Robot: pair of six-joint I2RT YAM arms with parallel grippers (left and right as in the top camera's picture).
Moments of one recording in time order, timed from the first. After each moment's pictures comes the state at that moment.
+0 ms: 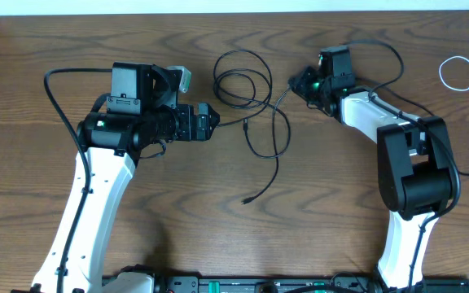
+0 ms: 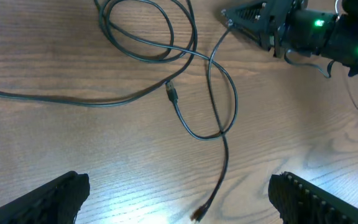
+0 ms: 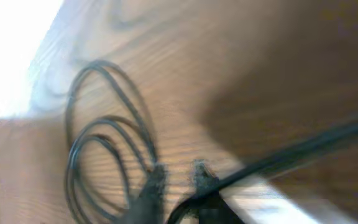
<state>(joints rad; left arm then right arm) -0.13 1.37 1.24 -0.85 0.44 -0.13 0.23 2.14 1.34 0.04 -0.32 0.82</state>
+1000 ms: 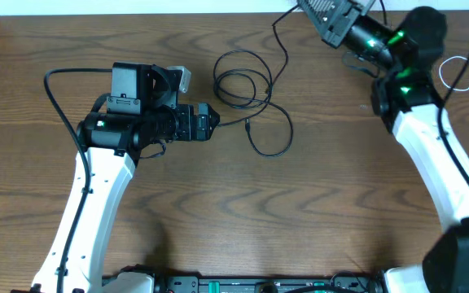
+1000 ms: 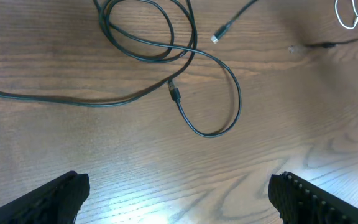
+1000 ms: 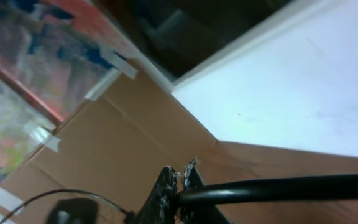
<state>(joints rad) -0.13 1.37 1.24 -0.85 0.44 -0.13 0.16 1.61 1.33 0.51 -0.79 0.95</state>
